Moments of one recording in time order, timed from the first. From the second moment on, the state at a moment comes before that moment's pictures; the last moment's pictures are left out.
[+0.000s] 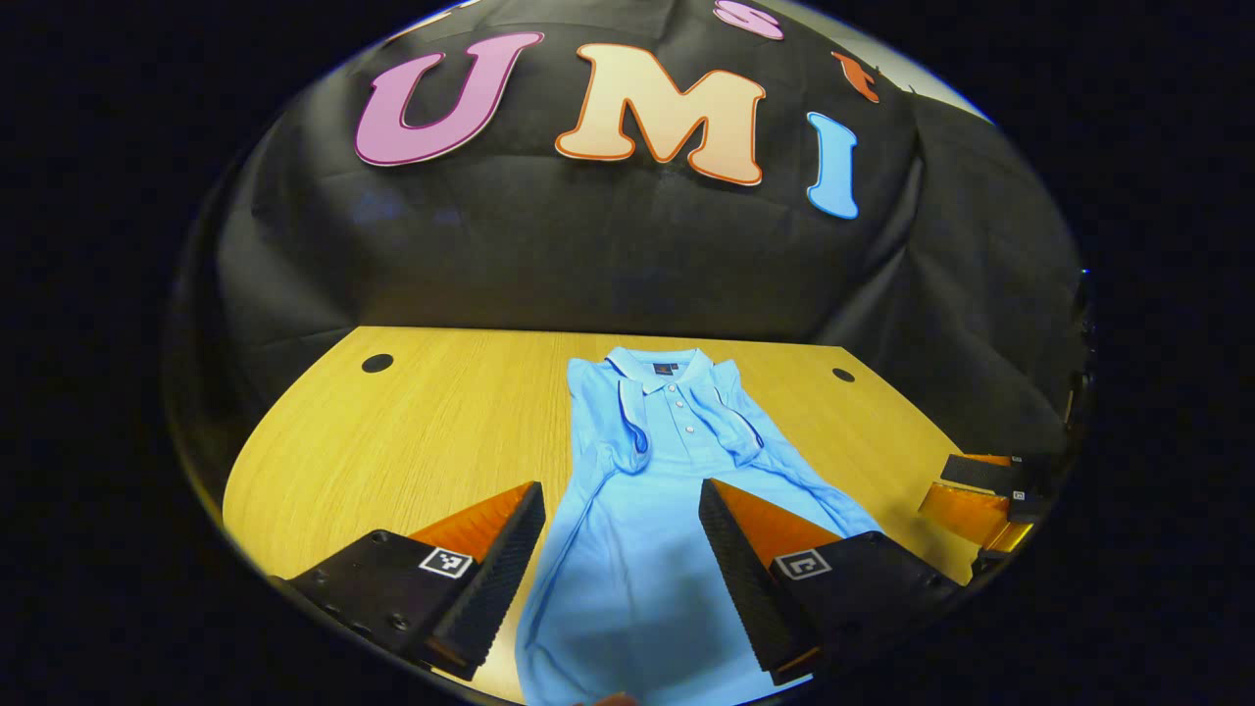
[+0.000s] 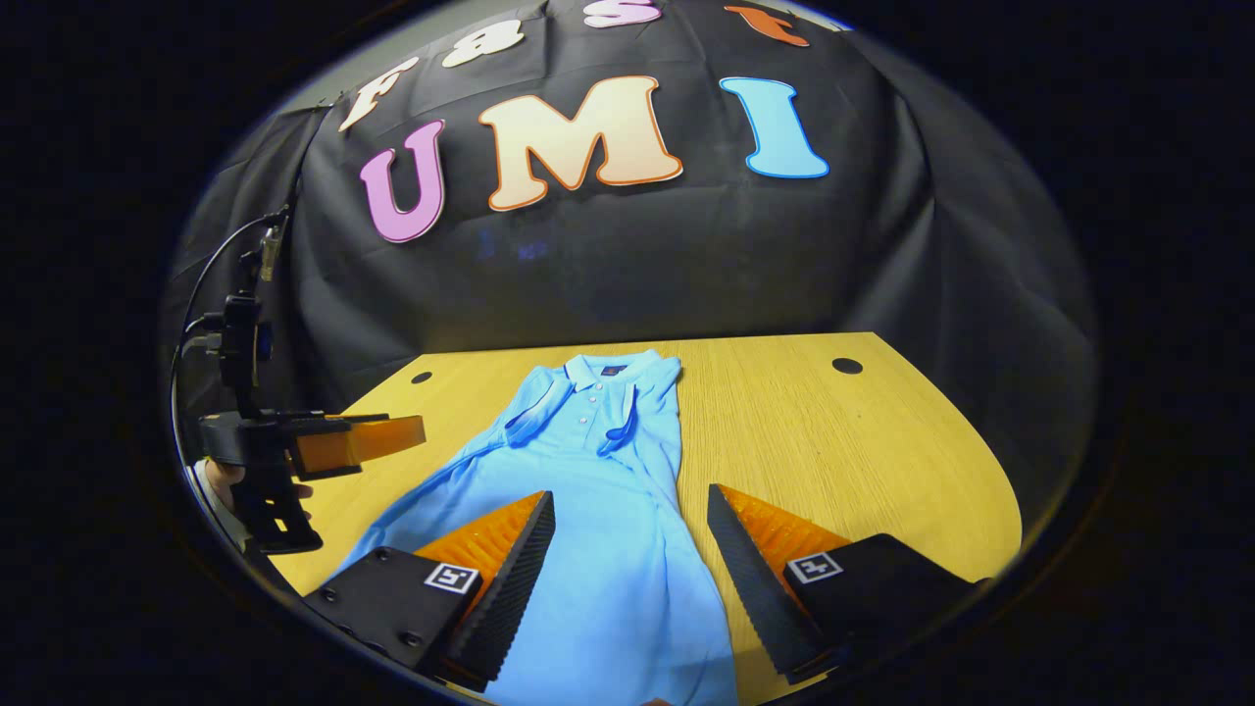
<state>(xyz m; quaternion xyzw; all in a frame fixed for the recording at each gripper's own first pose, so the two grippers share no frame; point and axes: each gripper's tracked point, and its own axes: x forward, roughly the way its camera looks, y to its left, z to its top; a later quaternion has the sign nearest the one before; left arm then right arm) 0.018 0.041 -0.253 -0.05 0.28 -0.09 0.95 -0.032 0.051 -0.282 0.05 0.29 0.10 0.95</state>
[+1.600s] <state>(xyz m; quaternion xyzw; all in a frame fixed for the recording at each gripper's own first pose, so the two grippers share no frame) -0.186 0.046 -0.341 0.01 0.37 -0.14 0.92 -0.204 0.039 -0.373 0.00 0.42 0.10 0.90</state>
